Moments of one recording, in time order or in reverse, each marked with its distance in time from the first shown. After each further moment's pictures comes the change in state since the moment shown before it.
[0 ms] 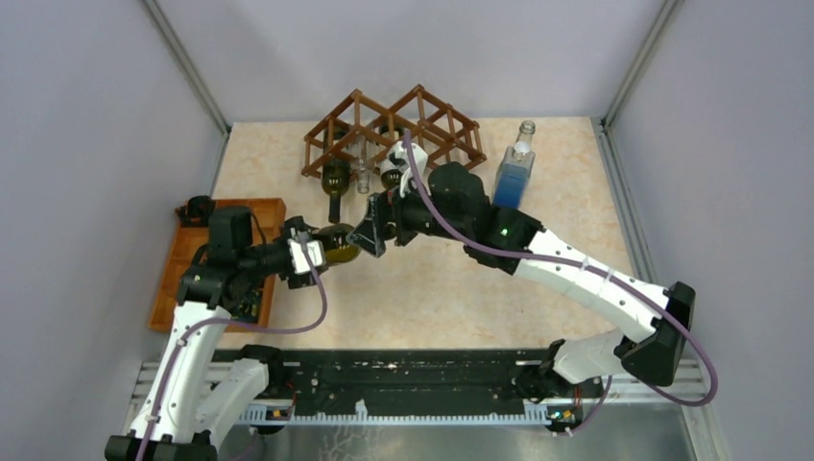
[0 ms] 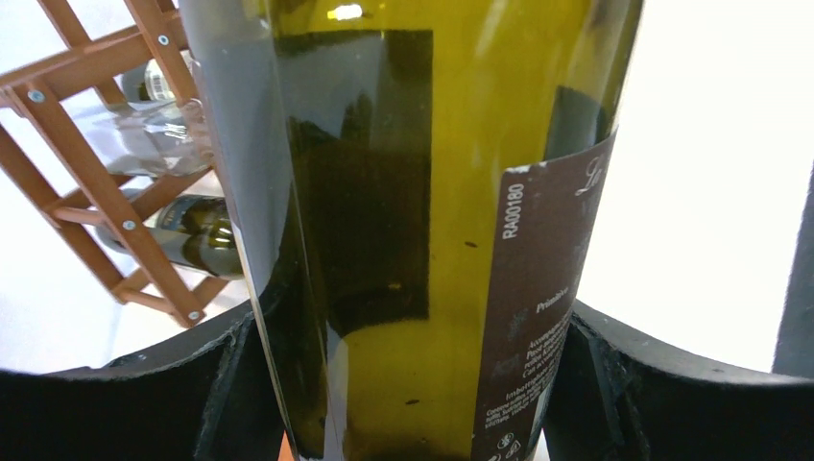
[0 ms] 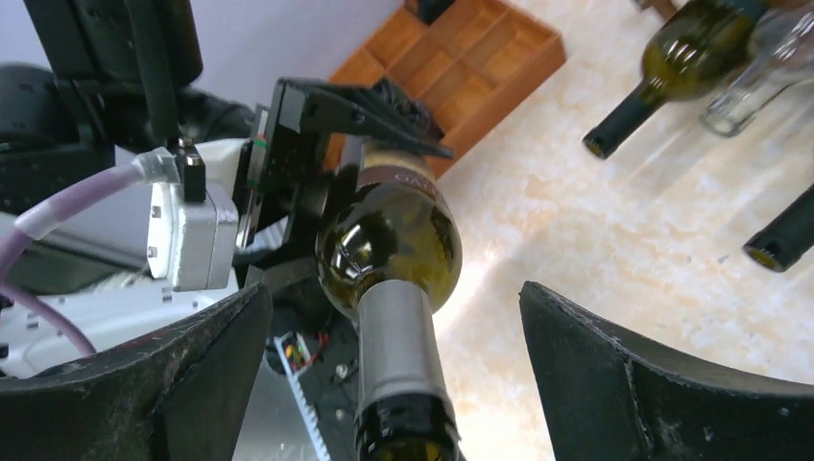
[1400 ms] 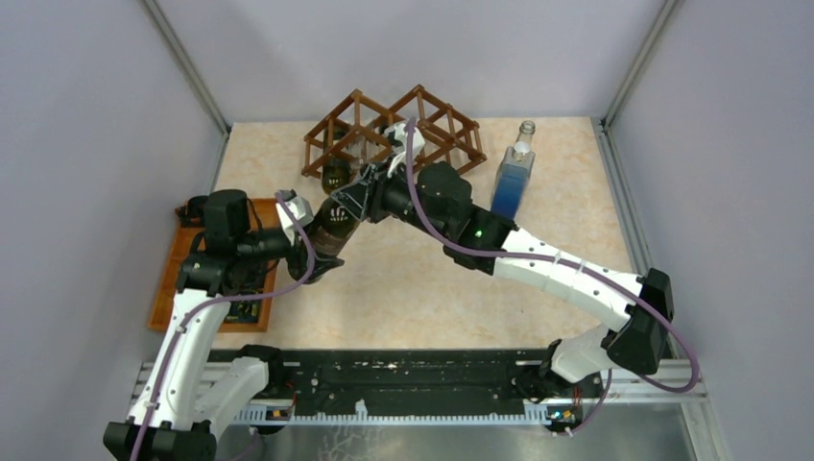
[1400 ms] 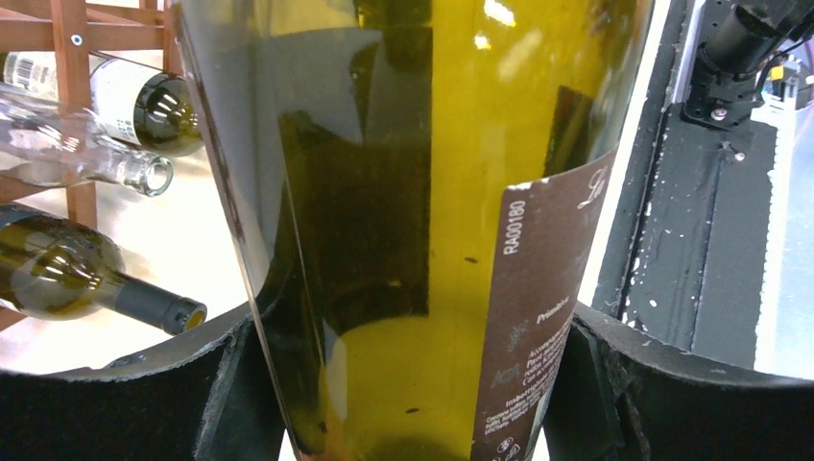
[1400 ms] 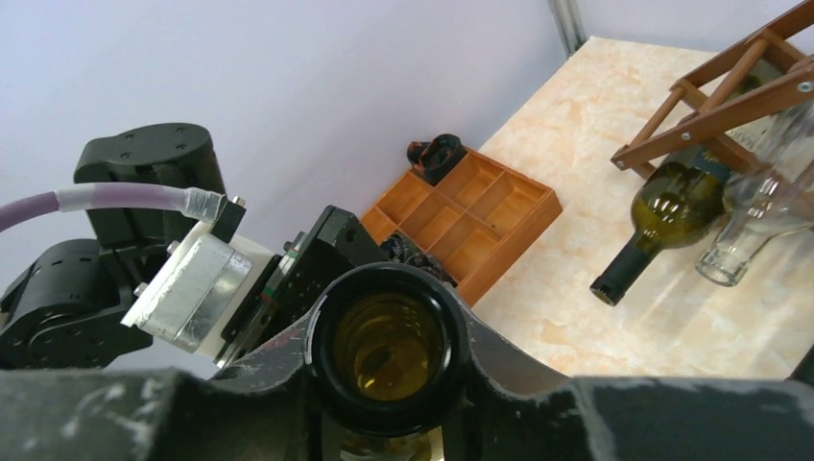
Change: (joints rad) left arm 0.000 0.079 0.070 0.143 0.203 -0.647; right arm 0.048 0.081 -0.008 0.385 0.227 0.085
